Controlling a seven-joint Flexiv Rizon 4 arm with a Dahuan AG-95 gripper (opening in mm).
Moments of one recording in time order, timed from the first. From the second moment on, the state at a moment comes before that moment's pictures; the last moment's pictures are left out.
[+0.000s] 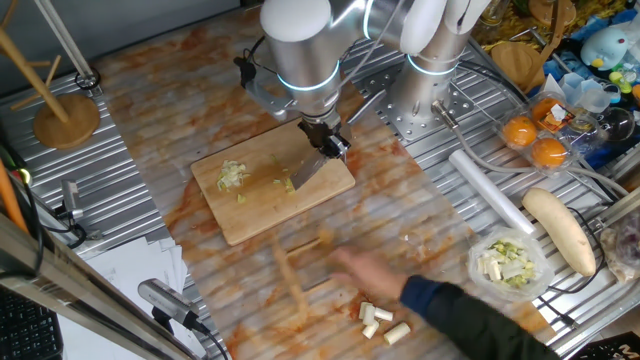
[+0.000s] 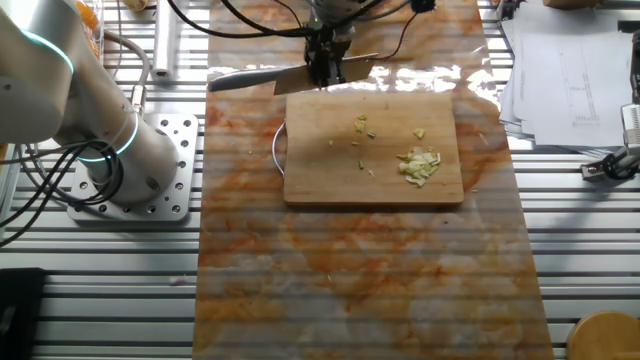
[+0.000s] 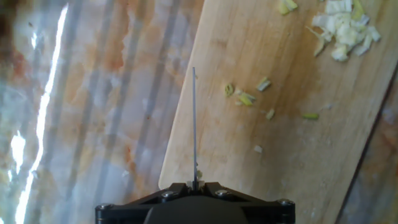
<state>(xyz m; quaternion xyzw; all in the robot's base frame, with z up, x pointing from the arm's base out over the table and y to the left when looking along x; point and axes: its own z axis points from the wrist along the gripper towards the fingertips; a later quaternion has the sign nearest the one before) 0.349 0.110 0.122 0.13 -0.99 -0.02 0.08</state>
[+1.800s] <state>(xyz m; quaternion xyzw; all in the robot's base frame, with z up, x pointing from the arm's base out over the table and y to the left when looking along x) 0.351 0.111 0.122 0.10 -0.99 -0.02 0.05</state>
